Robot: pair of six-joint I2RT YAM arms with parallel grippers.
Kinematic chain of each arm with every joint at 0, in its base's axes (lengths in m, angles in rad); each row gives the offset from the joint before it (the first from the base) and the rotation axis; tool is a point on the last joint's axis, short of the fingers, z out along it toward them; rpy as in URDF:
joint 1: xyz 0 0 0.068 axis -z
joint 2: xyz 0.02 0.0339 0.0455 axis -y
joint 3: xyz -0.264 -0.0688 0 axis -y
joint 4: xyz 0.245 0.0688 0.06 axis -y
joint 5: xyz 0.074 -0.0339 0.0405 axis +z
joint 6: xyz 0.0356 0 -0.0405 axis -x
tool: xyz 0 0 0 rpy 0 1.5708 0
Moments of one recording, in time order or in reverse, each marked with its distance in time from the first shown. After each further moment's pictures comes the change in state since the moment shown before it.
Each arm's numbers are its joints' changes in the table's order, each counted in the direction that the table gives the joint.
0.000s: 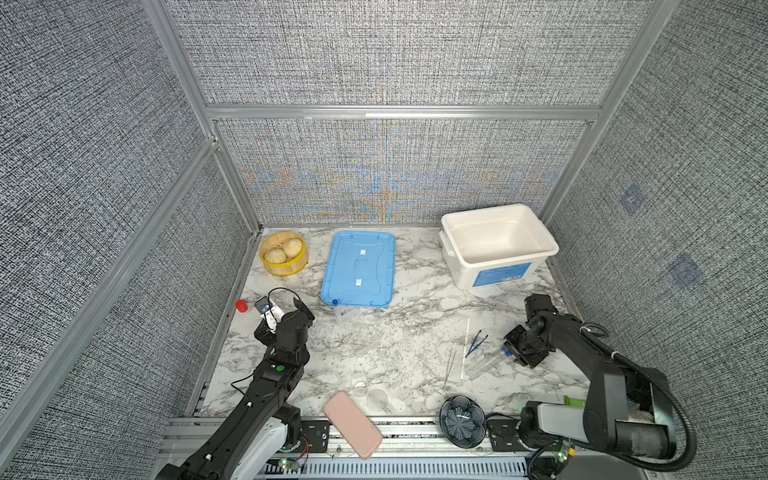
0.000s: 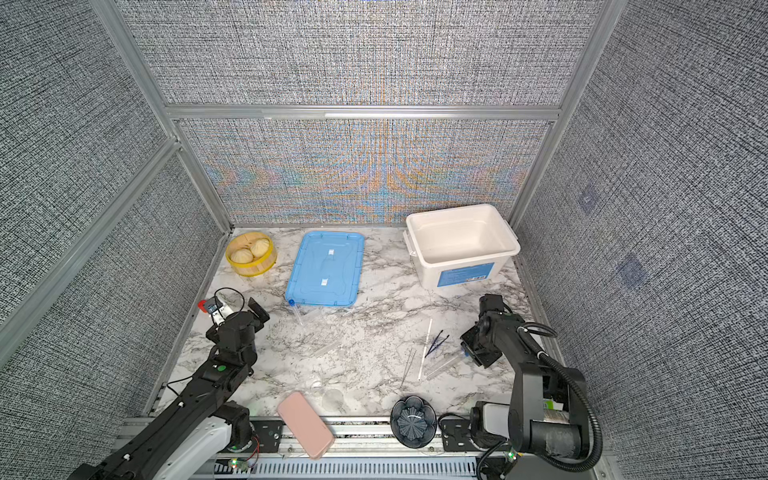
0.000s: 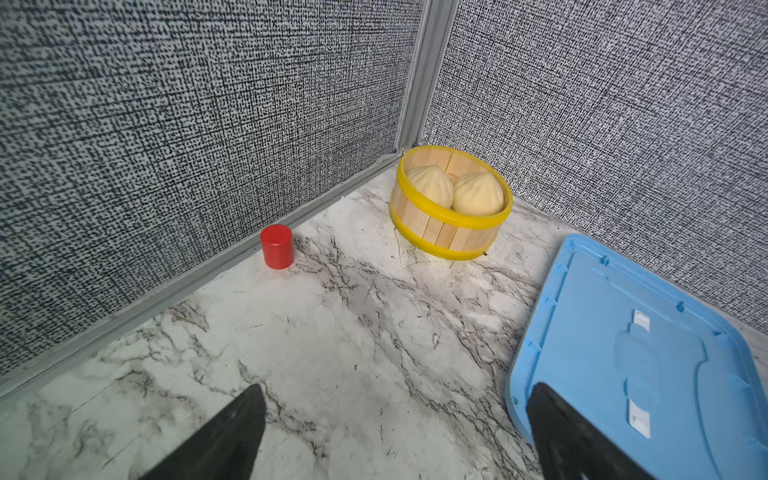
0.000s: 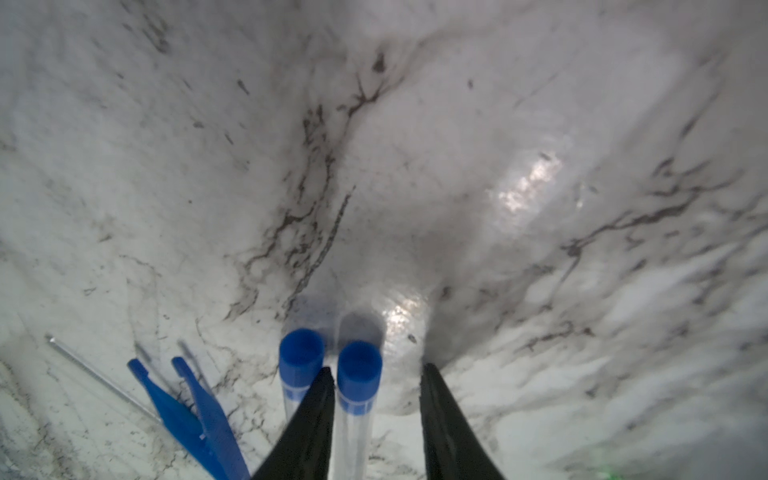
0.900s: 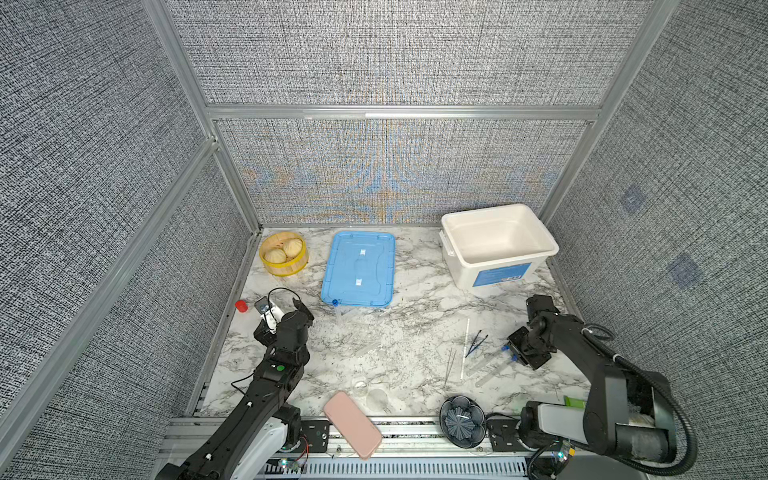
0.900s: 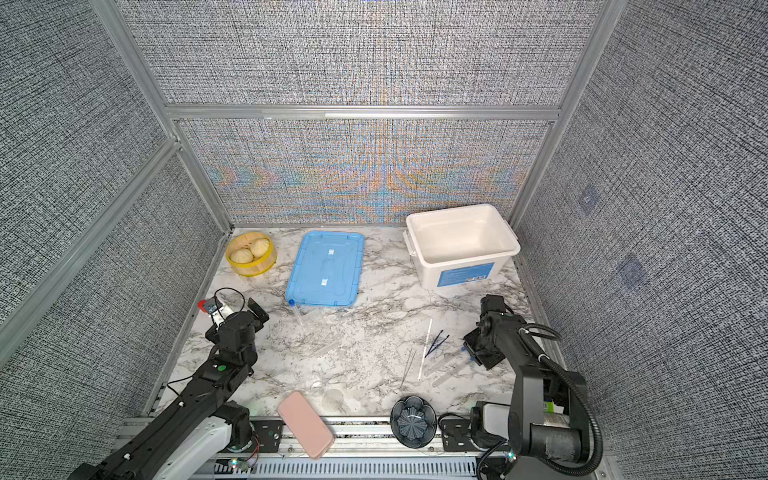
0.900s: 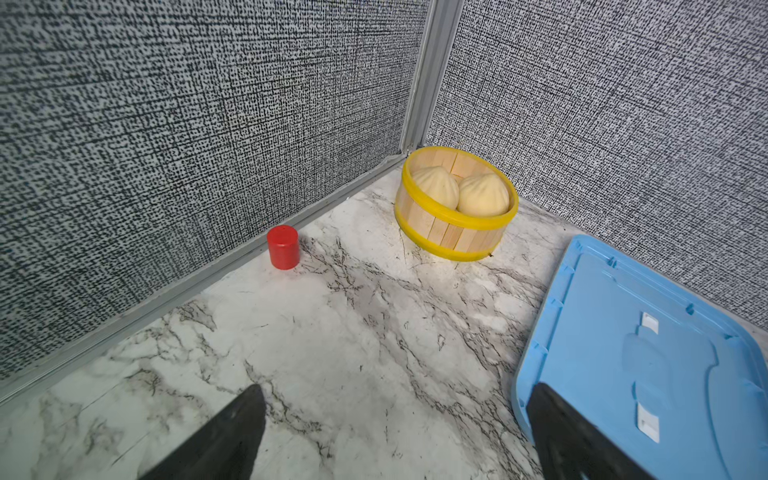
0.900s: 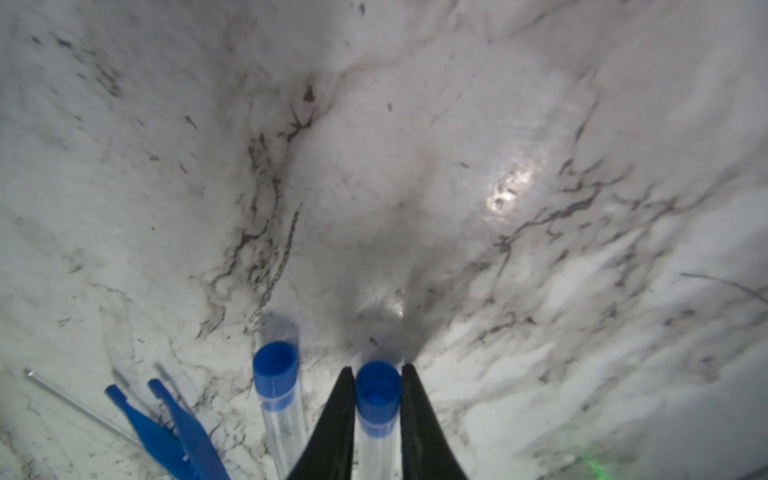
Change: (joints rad) left arm 0.000 -0.005 -0.001 -0.003 0.017 -0.001; right arm 0.013 0.038 0.007 -0.051 -0.075 -0.045
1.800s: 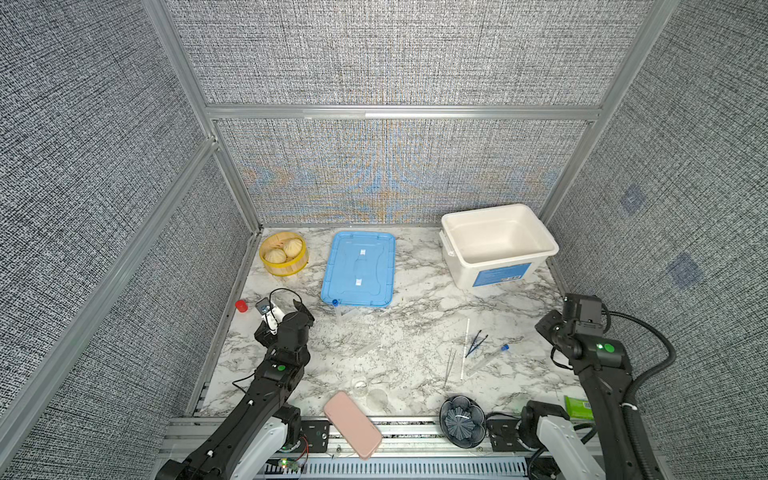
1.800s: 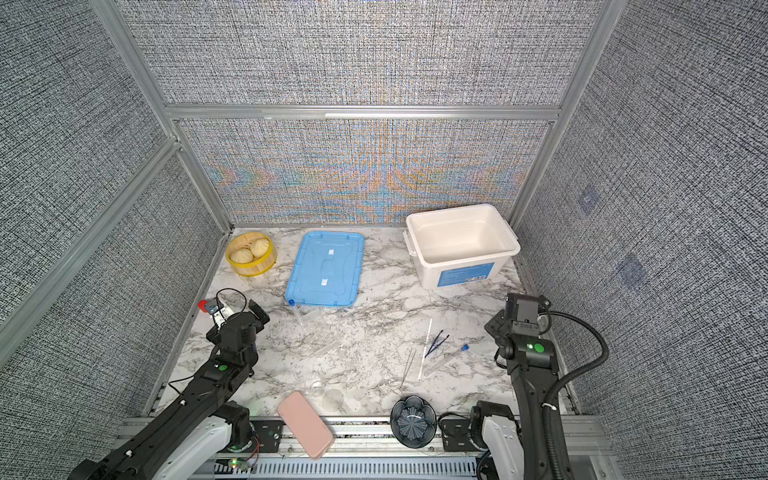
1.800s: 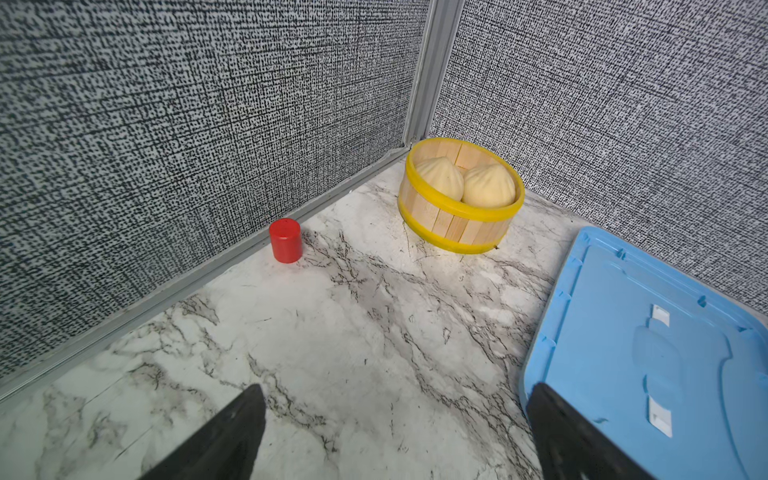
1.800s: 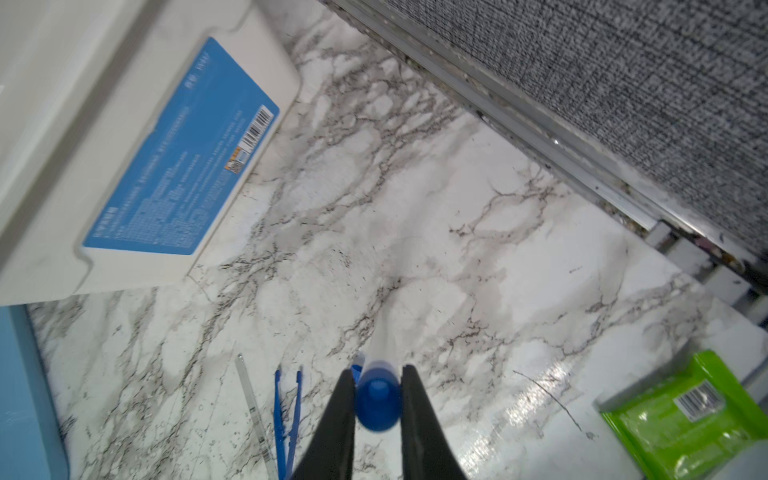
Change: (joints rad) left arm 0.000 -0.016 -0.010 0.004 -0.002 0.001; right arm 0.039 0.516 0.148 -0.053 -0.174 0.296
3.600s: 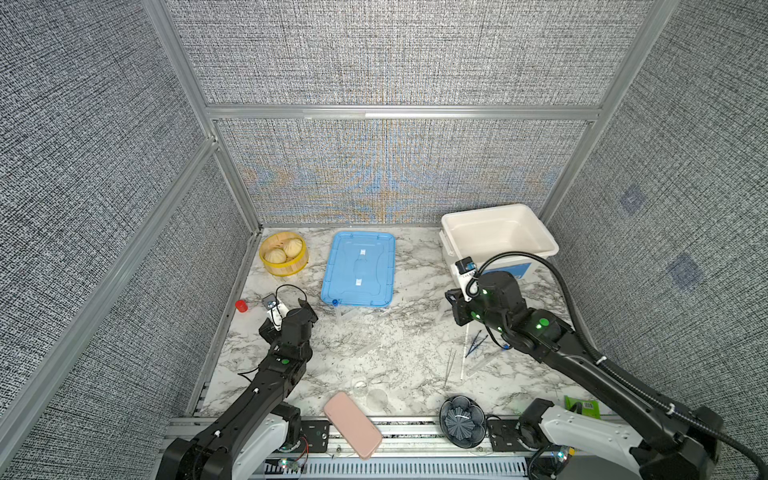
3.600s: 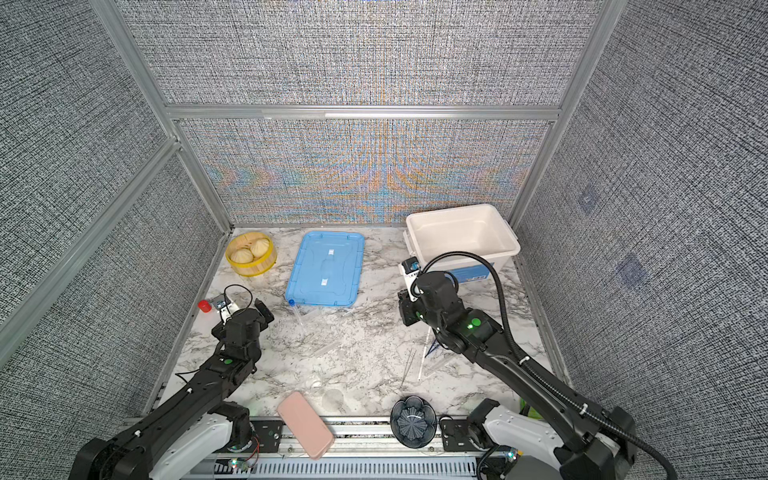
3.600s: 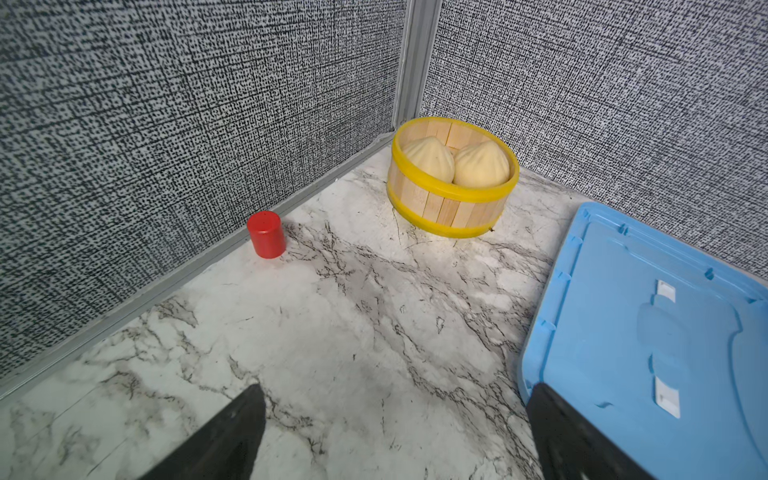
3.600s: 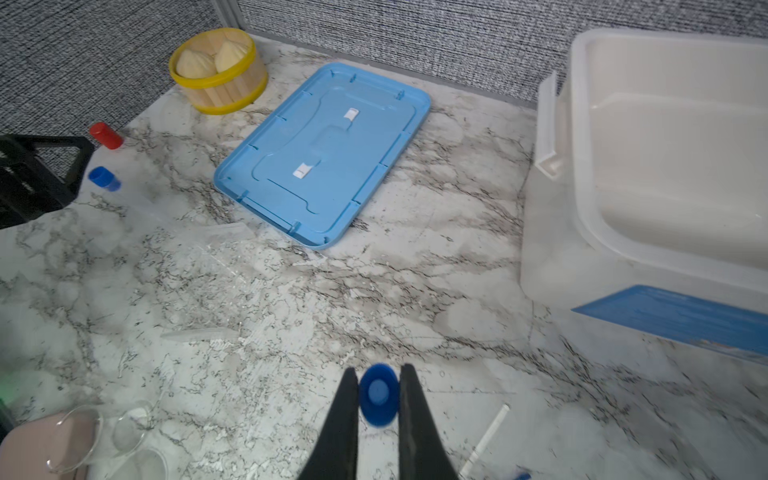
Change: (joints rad) left arm 0.000 -0.102 0.013 0.059 -0.033 -0.031; right arm -0.866 -0.316 0.157 0.433 0.071 0.437
